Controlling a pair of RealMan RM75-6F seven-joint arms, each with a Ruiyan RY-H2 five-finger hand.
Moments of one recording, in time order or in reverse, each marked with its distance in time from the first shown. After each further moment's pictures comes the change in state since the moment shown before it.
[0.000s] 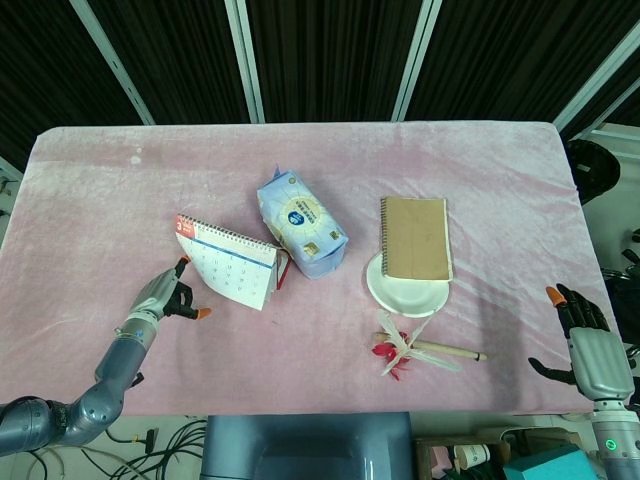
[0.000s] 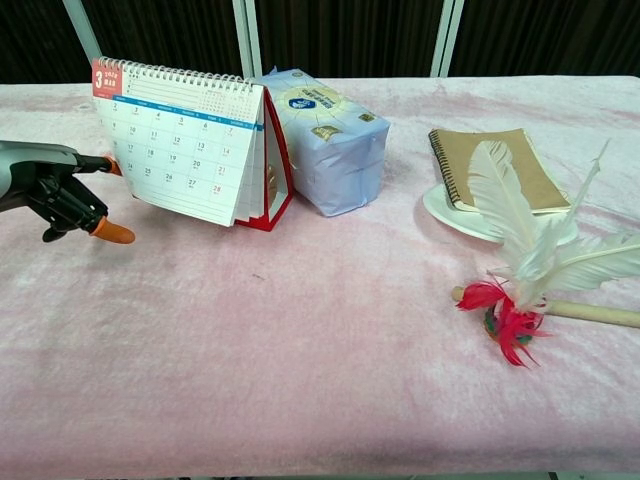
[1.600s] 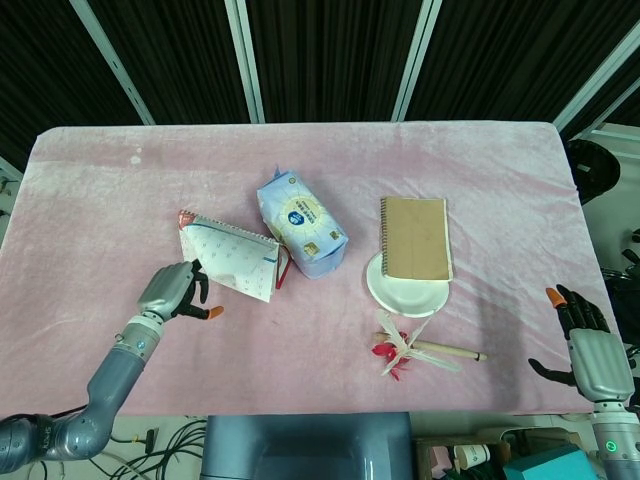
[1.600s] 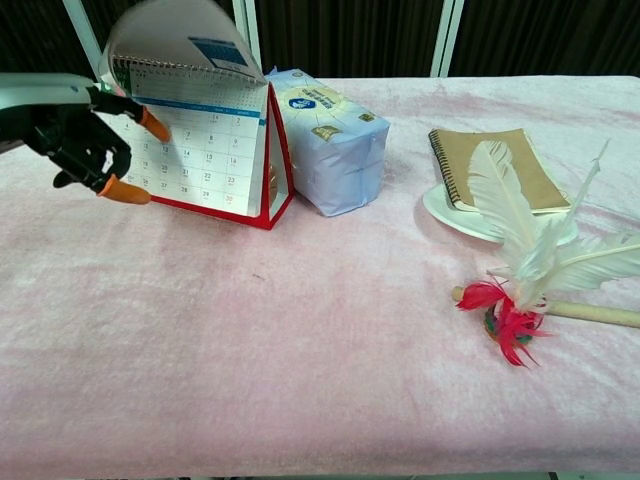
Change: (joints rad) left arm 0.039 0.060 0.029 -0.161 0.409 0.136 0.016; right arm -0.004 0.000 -0.003 -0.001 -0.006 0.006 -0.001
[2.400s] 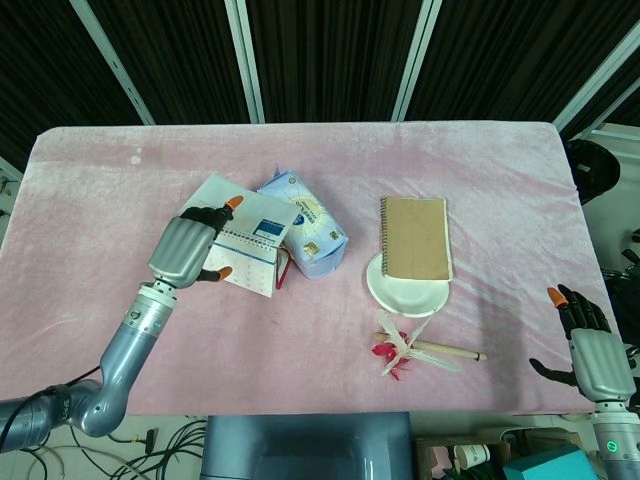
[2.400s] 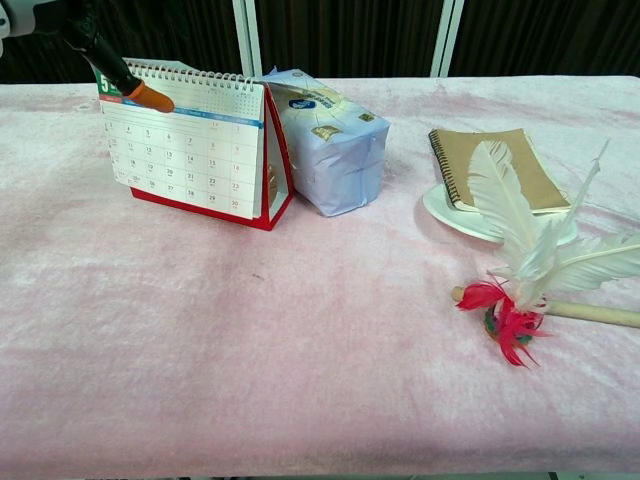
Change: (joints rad) left arm -0.069 -0.044 -0.063 0.148 0.270 0.092 0.264; right arm -0.001 0.002 0.001 -0.002 0.005 -0.001 0.003
